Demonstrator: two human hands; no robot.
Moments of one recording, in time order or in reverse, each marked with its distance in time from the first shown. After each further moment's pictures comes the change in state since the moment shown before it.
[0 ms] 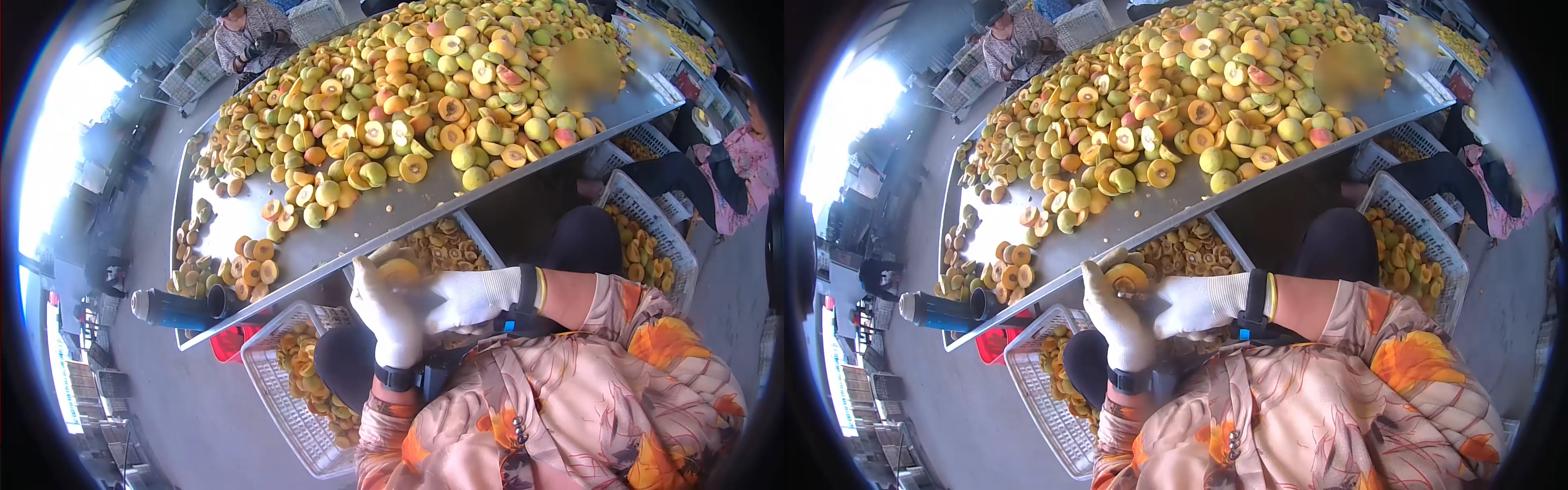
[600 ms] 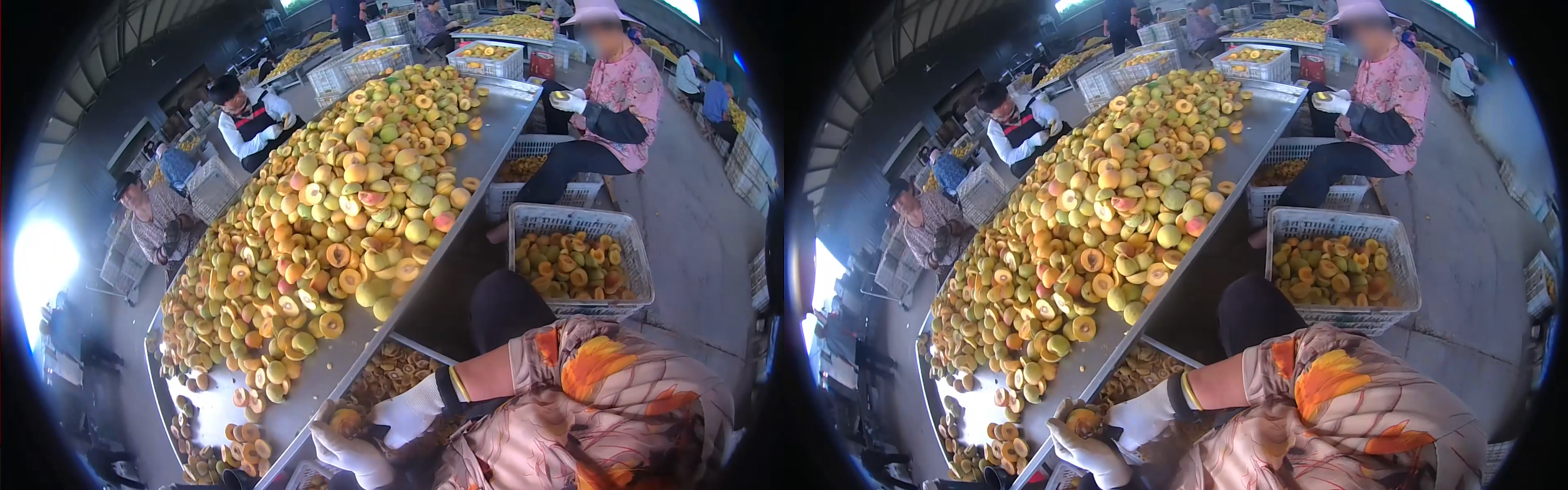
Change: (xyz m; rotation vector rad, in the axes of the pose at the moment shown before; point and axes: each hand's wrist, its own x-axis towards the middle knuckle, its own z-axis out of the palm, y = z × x) left_hand 0.002 0.003 0.019 0.184 -0.058 0.295; right_hand 0.021 0.024 -0.006 -0.071 0.087 -0.189
